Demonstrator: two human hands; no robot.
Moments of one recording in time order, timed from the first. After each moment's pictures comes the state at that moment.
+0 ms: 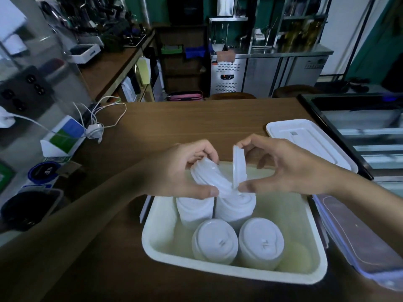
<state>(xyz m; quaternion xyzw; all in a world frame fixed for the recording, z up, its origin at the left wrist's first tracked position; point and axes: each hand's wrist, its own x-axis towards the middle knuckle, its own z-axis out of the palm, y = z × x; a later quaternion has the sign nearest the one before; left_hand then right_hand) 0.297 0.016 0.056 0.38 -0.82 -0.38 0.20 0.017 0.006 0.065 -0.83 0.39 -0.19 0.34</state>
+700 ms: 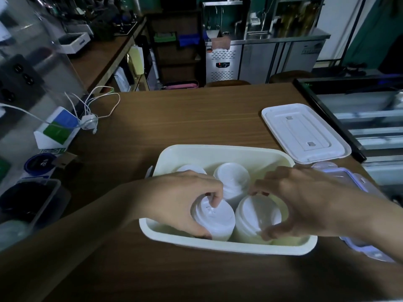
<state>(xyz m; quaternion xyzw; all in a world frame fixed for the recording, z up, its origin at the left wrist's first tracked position) 0.273 0.061 0.033 0.37 -0.89 -0.26 -0.04 0.006 0.086 0.064 -0.86 0.47 0.14 0.10</state>
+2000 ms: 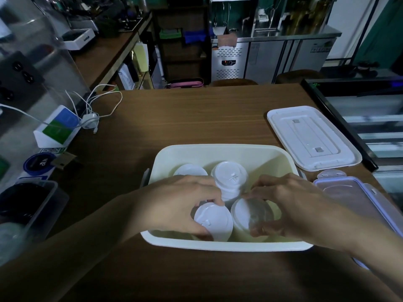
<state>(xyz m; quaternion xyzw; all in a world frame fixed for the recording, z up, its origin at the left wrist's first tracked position) 0.272 0.050 0.018 0.39 -0.89 -0.22 -0.02 0.008 0.062 0.034 -0.85 0.49 0.10 0.14</state>
